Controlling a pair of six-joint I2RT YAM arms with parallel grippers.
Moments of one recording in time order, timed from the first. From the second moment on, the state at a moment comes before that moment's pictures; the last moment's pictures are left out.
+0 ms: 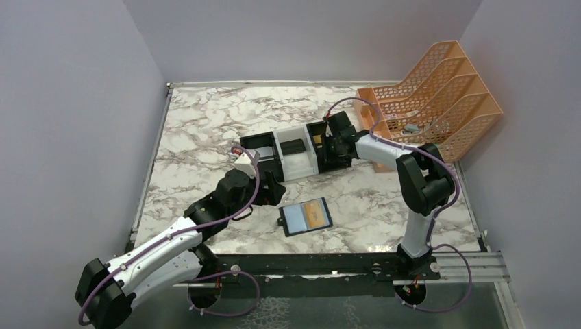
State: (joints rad) left arm -0.77 0.81 0.49 -0.14 -0.11 -0.58; right arm 0.50 1.90 1.24 -0.30 0.00 0.26
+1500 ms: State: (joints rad) left arm -0.99 1.26 0.47 0.28 -0.02 -0.79; right arm 0.54 1.37 0.55 0.01 -0.57 0.46
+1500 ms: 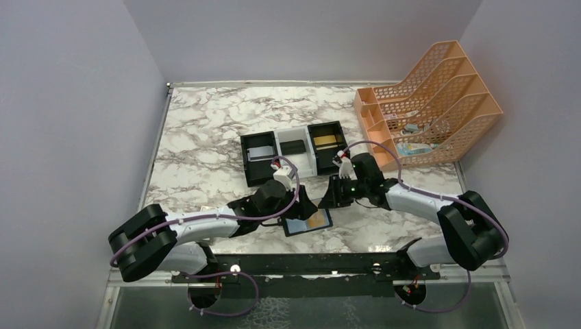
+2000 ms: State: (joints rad) left arm -1.01 1.40 0.47 0.37 -0.01 -0.84; right arm 0.54 1.49 0.55 0.04 -0.63 0.45
